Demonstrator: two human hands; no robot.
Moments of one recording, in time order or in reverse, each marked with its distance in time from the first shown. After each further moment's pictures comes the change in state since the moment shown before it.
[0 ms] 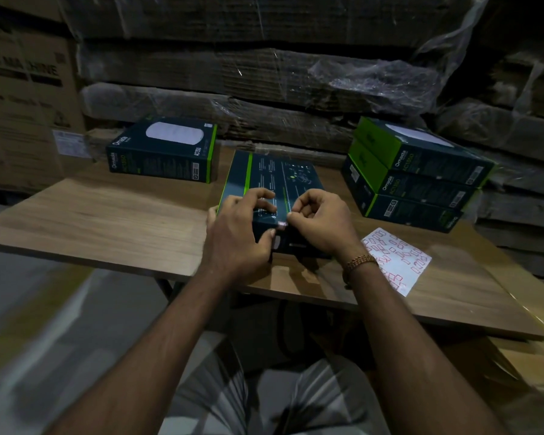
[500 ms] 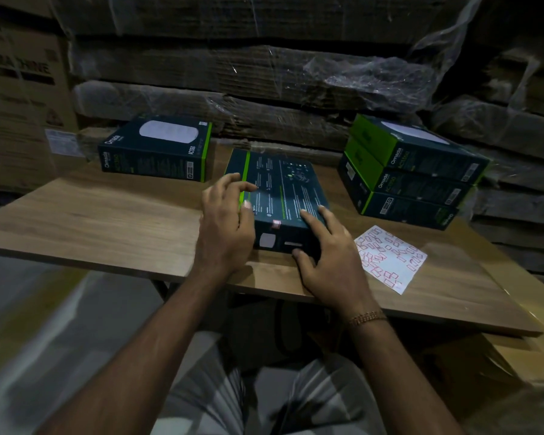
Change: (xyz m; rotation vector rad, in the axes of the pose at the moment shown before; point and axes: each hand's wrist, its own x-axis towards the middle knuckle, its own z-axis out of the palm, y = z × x) left_hand 0.008 -0.004 0.005 -0.176 0.146 -0.065; right_hand -0.062 0.042 0.011 -0.393 0.071 -0.089
